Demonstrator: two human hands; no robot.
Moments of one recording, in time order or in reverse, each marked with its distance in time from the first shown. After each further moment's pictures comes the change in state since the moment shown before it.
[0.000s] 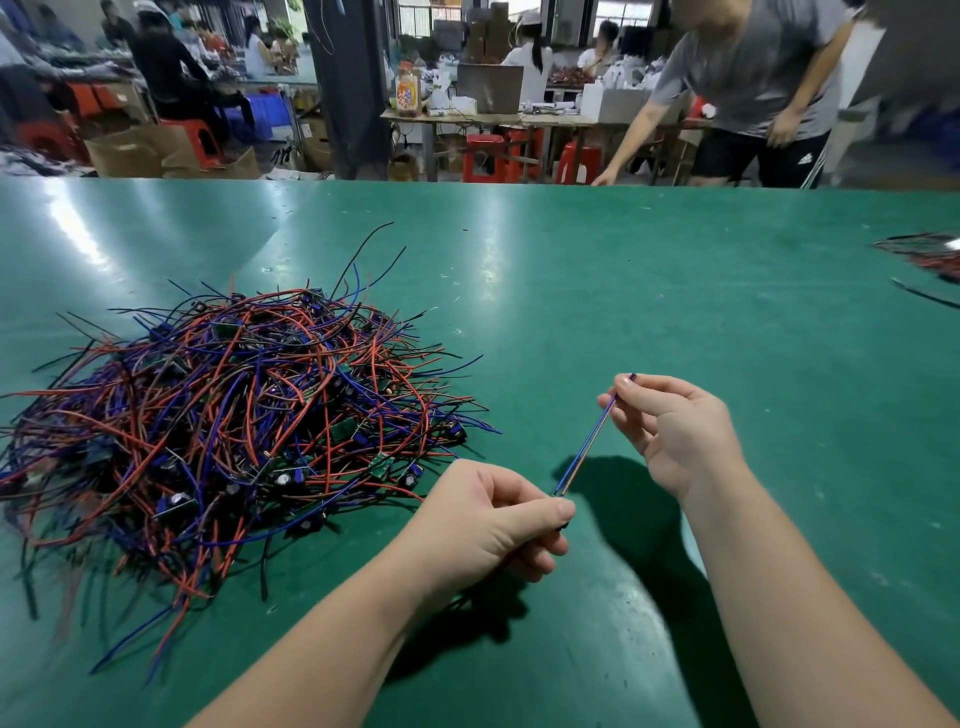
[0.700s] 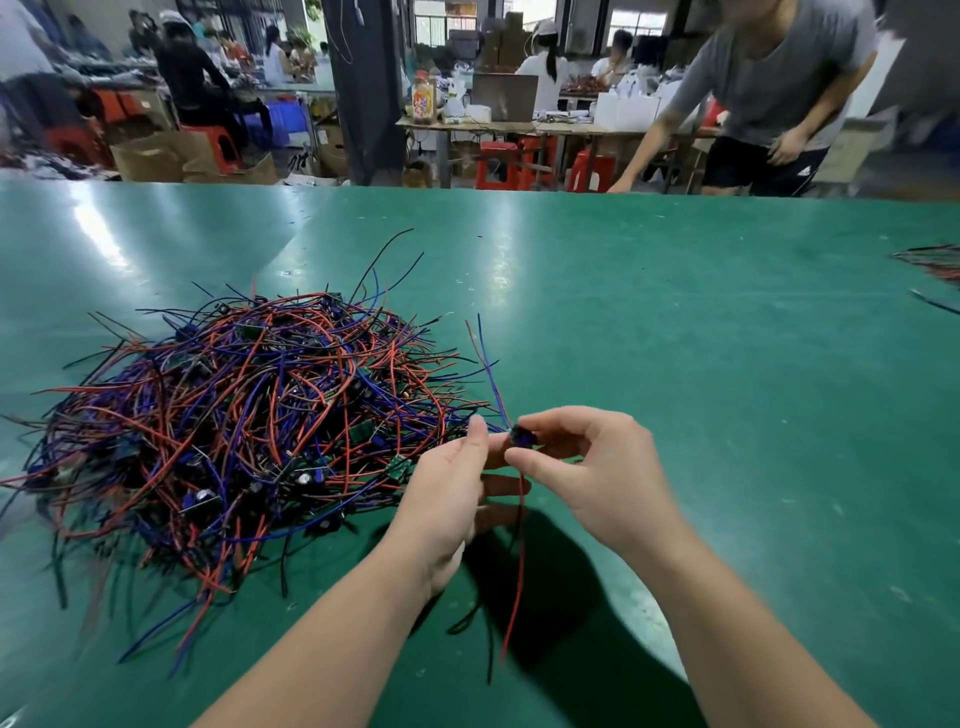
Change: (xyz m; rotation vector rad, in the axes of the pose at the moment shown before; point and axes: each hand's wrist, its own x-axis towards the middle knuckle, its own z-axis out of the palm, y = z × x) left_hand 0.019 -0.005 -0.017 -0.264 0.294 0.056; right_hand -0.058 0.031 0.041 -0.865 -0.330 -0.525
